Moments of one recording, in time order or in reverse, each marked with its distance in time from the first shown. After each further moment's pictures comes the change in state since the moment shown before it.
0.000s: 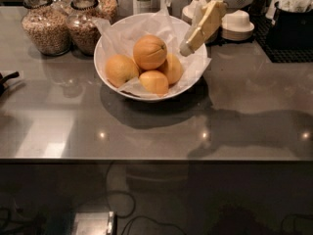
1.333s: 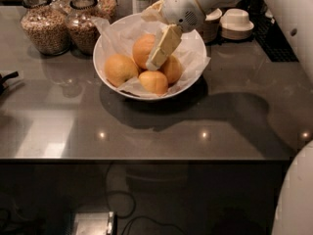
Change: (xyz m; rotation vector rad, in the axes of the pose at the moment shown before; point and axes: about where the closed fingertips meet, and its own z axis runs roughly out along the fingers) arm 0.050 -0.039 0.092 -0.027 0.155 0.088
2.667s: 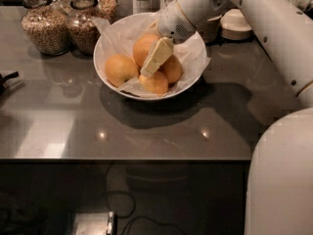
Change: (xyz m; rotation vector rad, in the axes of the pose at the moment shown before) arm 0.043 -0.023 0.036 -0.028 0.082 0.101
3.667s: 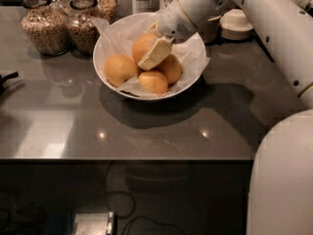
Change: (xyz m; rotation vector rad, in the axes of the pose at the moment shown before) arm -0.001 0.001 -0.002 0.002 -0.004 0.003
